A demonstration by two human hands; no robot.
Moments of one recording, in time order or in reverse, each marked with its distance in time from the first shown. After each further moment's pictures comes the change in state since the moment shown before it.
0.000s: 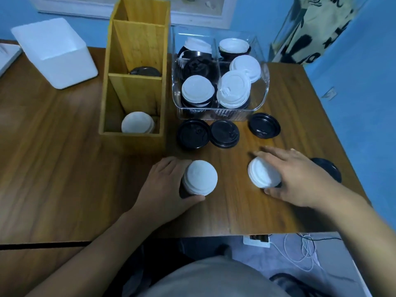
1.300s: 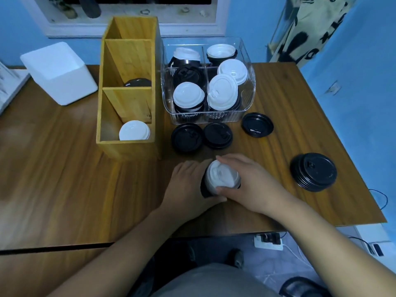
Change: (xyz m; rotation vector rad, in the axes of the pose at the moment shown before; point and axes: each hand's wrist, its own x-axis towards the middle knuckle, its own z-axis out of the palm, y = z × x) left_hand 0.025 0.039 0.044 -0.067 0.024 0.069; right_hand 0.015 -0.064 0.029 0.674 0.260 -0.088
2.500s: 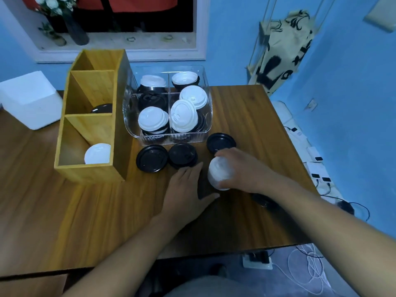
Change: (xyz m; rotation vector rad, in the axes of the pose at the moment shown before) left_hand 0.062 0.067 0.045 0.111 -0.008 -0.090; right_hand 0.029 0.075 -0.093 -0.213 -0.148 0.092
